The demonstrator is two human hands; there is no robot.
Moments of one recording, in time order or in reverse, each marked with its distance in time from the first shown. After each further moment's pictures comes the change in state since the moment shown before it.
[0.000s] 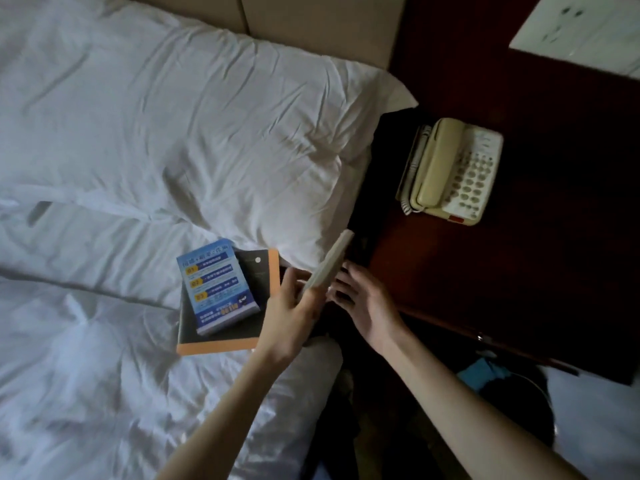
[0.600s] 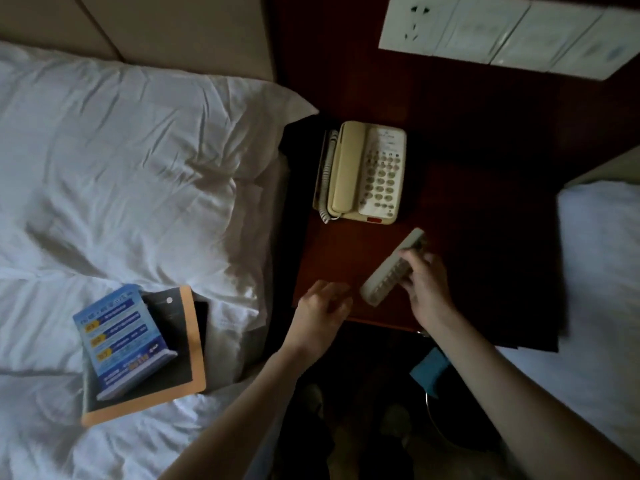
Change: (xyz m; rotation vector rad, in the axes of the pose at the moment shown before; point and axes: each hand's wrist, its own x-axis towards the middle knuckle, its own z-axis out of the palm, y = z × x) left_hand 0.046 -0.004 0.156 0.411 -0.329 0.262; right_hand -0.011 -0.125 -0.164 -0.052 0.629 -0.224
